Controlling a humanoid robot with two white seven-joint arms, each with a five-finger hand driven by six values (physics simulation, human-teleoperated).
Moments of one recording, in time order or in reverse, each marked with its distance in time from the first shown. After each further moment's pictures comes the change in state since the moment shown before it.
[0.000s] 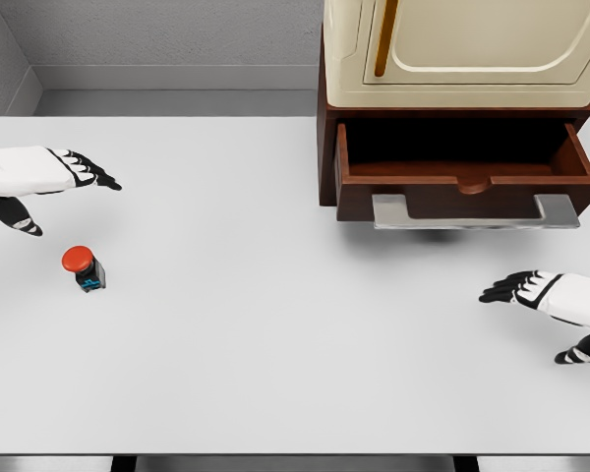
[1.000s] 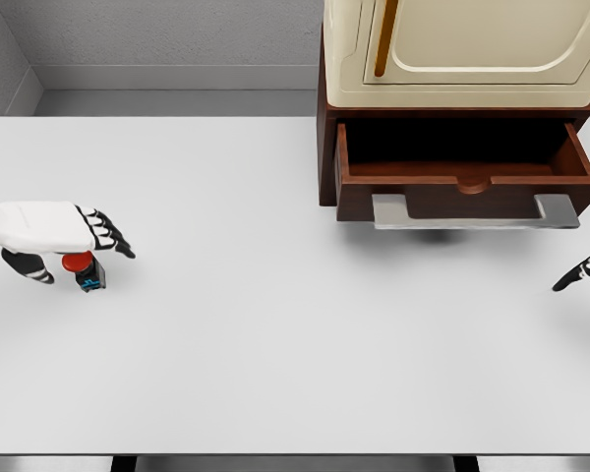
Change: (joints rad) left arm 0.018 0.088 -0.147 -0.192 -0.036 0.000 0.000; right arm 0.160 0.029 -0.322 0.001 -0.007 0.000 0.000
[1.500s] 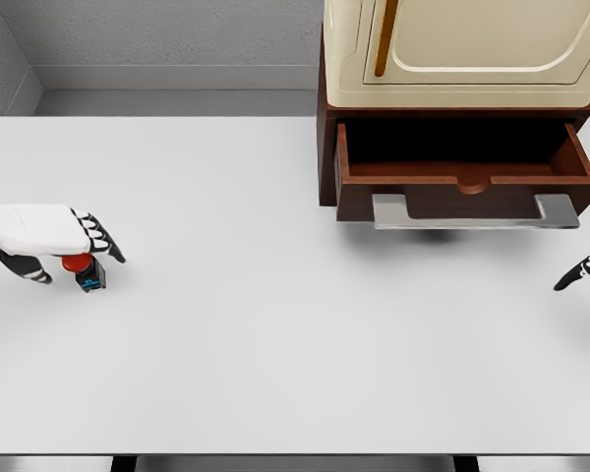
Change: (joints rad) left arm 0.004 -0.009 -0.001 0.035 -0.037 0.000 0.000; right arm -0.005 -0.008 0.001 -0.001 -0.002 0.000 0.000
